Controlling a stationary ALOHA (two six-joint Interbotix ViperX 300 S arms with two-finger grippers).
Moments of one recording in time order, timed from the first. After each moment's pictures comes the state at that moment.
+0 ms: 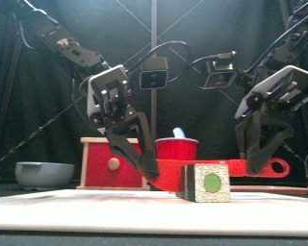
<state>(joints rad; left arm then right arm) -0.12 0.21 0.57 -0.24 0.09 0.00 0.07 -0.10 0.85 0.17 0.28 -0.05</state>
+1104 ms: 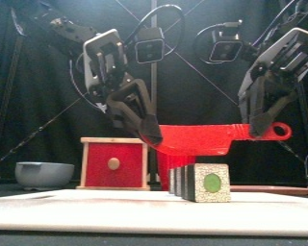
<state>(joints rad) -0.17 0.11 0.57 -0.22 0.09 0.00 0.12 -0.24 0.83 0.23 0.33 -0.05</state>
